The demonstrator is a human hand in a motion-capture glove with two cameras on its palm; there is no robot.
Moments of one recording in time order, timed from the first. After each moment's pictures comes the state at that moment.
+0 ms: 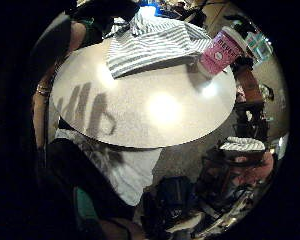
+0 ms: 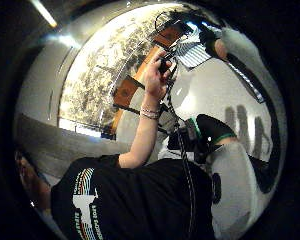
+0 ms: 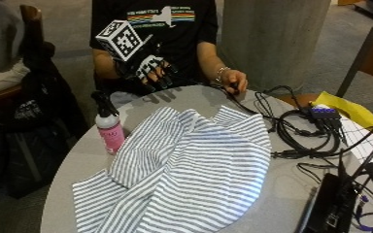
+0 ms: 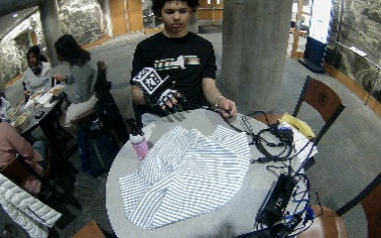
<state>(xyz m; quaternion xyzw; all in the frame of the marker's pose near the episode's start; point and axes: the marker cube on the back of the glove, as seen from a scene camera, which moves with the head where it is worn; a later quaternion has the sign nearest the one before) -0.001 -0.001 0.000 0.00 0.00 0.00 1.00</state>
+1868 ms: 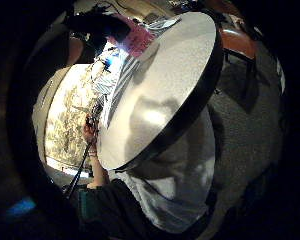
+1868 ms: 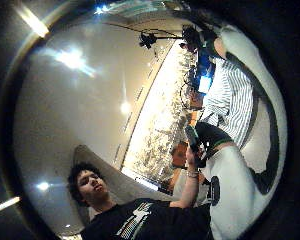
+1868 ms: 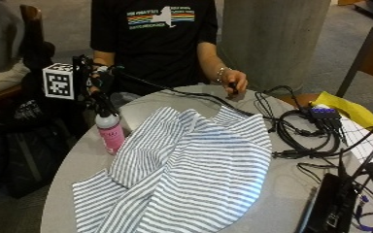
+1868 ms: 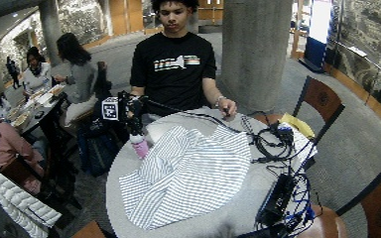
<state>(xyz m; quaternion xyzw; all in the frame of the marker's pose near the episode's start) 0.135 0.023 -0.039 0.30 -0.38 0.20 0.85</state>
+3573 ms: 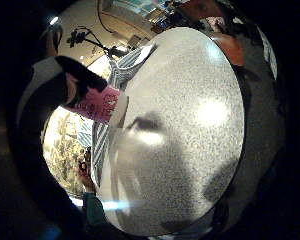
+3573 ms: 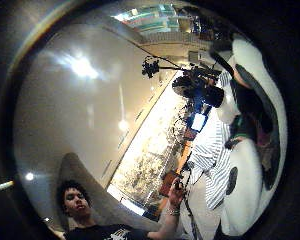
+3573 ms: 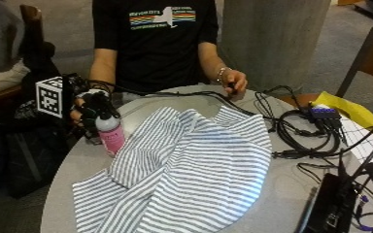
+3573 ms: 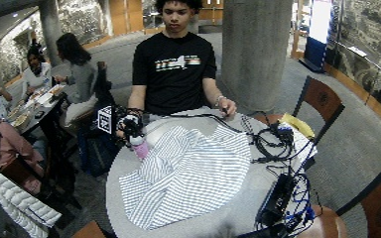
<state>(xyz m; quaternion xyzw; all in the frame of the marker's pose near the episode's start) 0.203 -0.040 -0.039 0.41 -0.31 0.27 0.81</state>
